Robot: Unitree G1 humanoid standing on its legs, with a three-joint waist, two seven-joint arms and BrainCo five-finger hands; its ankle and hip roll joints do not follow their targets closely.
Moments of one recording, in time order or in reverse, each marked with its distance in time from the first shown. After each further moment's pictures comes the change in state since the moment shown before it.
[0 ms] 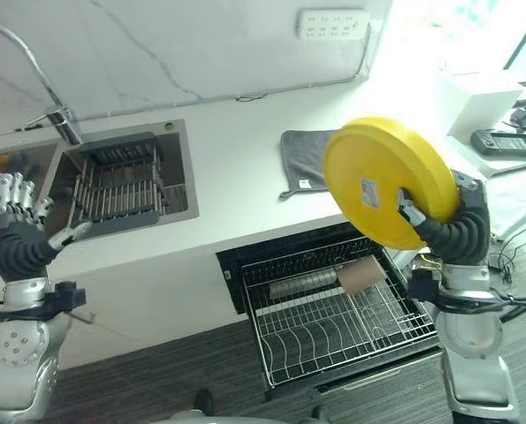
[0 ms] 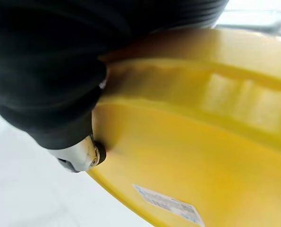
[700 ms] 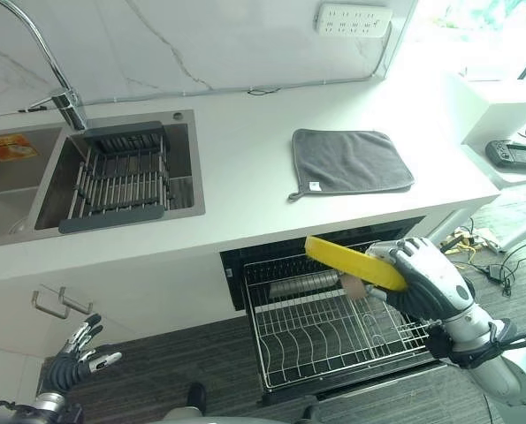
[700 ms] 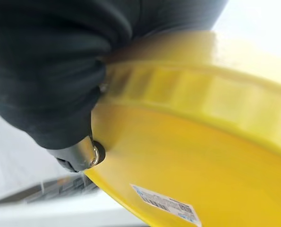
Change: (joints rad) left arm 0.214 0.057 -0.117 0.650 0.038 -0.072 -0.176; right arm 0.225 -0.296 -0.002 0.131 -0.429 -0.356 0.094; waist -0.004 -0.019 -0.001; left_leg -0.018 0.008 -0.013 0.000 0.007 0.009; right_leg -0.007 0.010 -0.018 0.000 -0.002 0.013
